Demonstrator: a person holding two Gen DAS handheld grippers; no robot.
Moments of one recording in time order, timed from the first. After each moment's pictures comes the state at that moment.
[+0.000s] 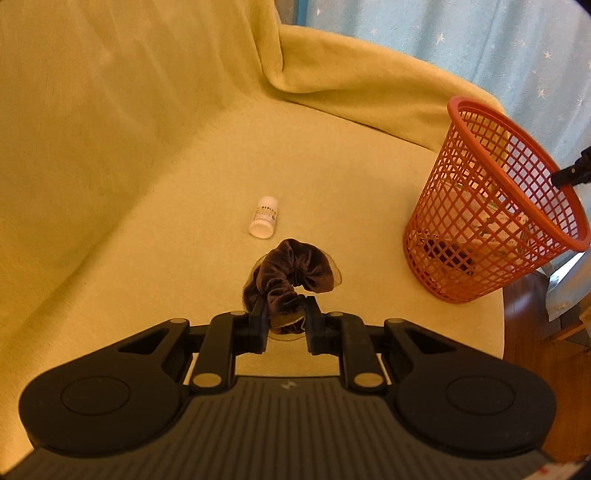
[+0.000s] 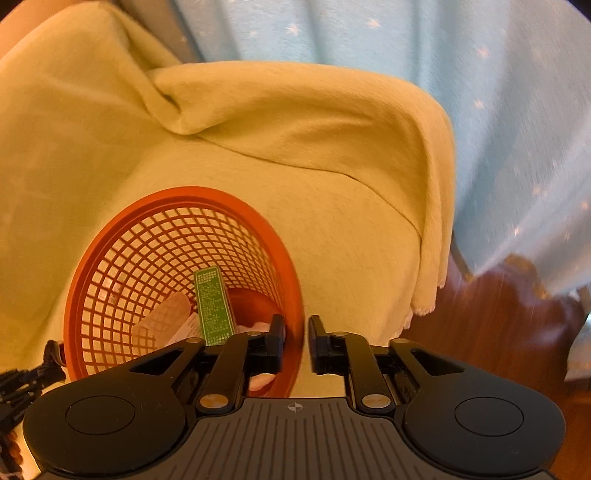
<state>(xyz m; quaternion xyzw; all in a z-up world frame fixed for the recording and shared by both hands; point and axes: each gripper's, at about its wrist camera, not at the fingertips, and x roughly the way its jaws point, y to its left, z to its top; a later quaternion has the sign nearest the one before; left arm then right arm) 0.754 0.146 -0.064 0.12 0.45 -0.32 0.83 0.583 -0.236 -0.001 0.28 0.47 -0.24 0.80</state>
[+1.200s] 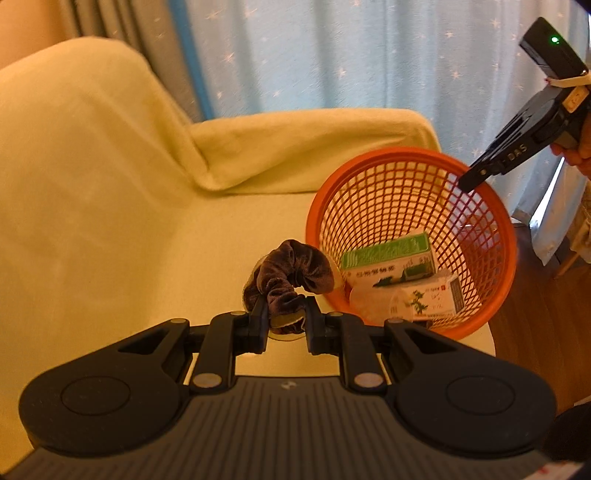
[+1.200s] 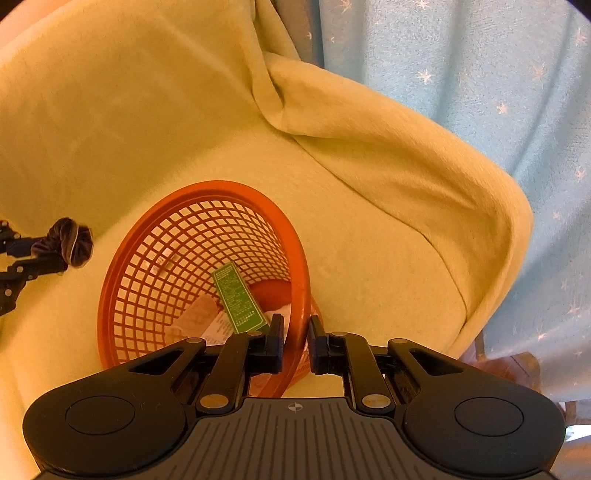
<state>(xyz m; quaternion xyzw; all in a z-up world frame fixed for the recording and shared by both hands) 0.759 0.081 0.033 0.25 0.32 -0.43 0.81 0.647 -0.186 0.026 0.13 0.50 -0.12 0.85</state>
